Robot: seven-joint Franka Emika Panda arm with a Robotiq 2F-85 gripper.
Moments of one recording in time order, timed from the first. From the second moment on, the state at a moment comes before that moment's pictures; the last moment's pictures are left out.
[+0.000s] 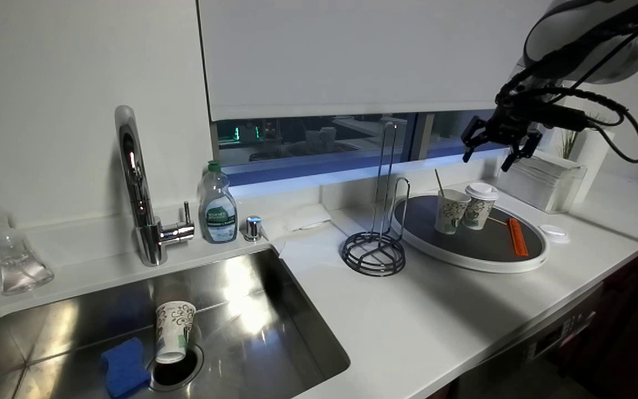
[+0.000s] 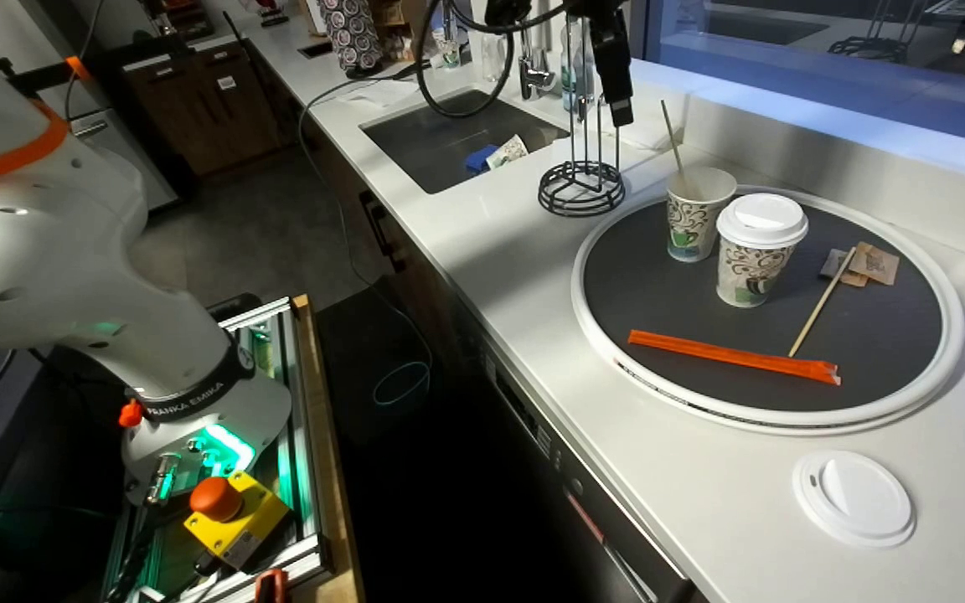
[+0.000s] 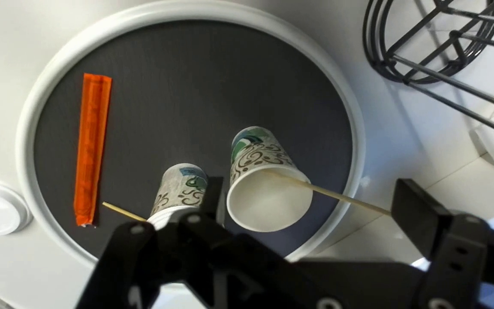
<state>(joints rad) -0.11 -0.06 0.00 -2.12 0.06 2.33 0.38</state>
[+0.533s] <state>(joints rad) -0.08 0.11 0.00 -1.94 0.16 2.30 0.12</state>
